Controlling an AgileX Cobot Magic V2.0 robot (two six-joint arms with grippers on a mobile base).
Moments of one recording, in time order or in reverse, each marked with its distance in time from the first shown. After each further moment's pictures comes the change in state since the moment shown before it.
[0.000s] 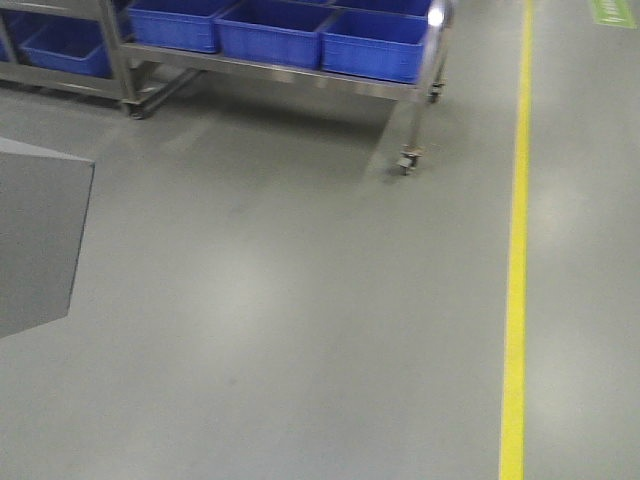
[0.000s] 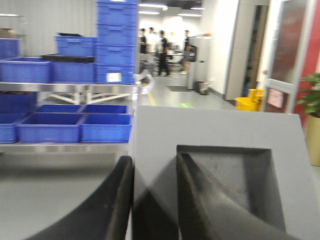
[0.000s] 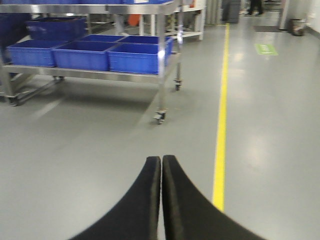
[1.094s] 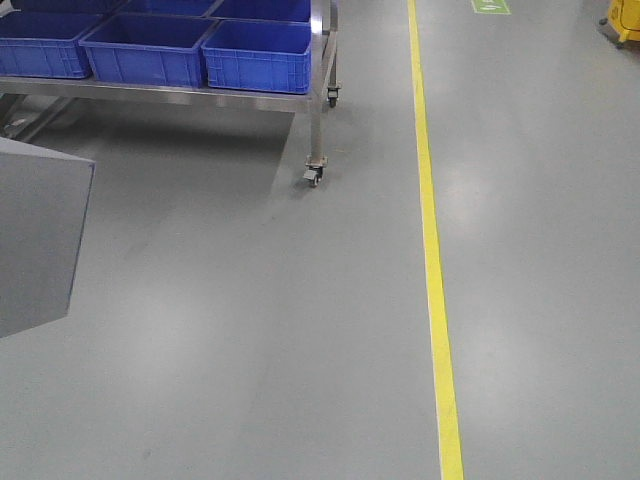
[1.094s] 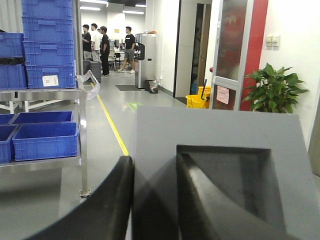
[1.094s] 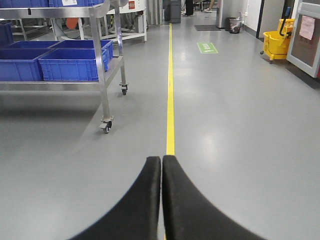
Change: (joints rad) left arm 0.000 0.000 0.000 0.000 0.000 0.000; right arm 0.000 0.000 0.000 0.000 0.000 0.000
